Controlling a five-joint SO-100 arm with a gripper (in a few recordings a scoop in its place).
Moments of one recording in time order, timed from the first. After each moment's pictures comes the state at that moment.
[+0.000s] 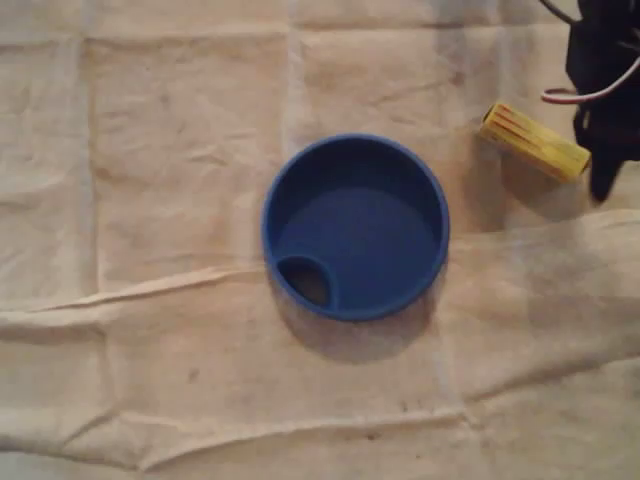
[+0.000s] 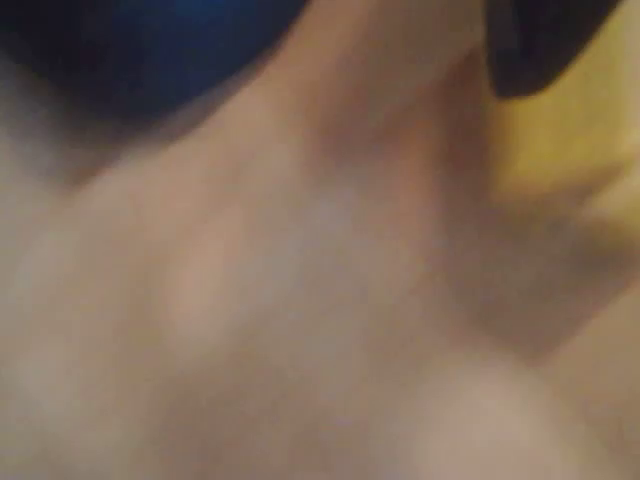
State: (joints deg) arm -19.1 79.4 74.2 70.1 49.8
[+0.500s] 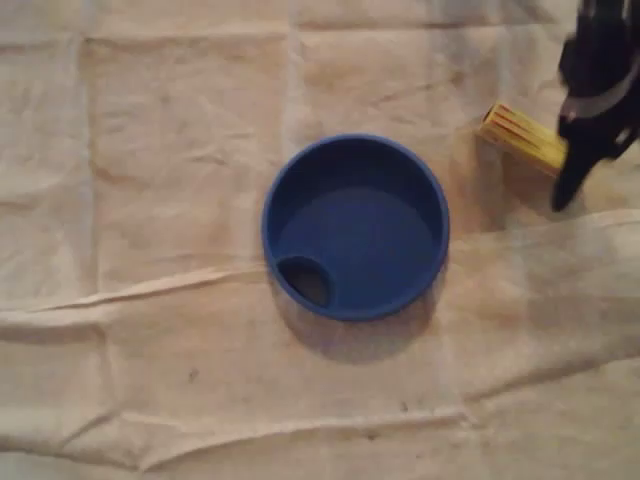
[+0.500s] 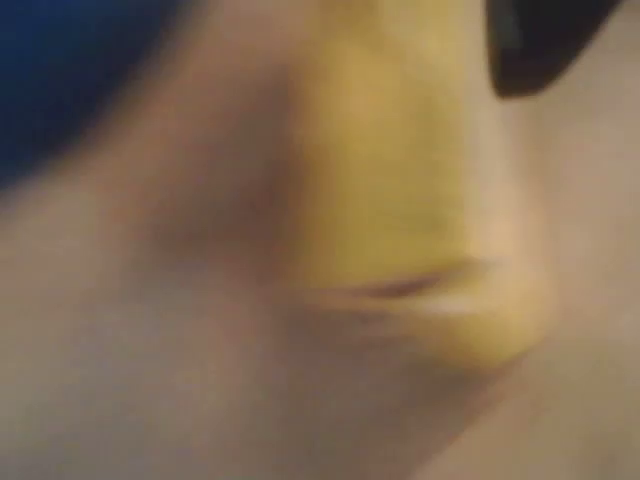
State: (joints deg) arm -19.2 70.0 73.0 74.8 51.9
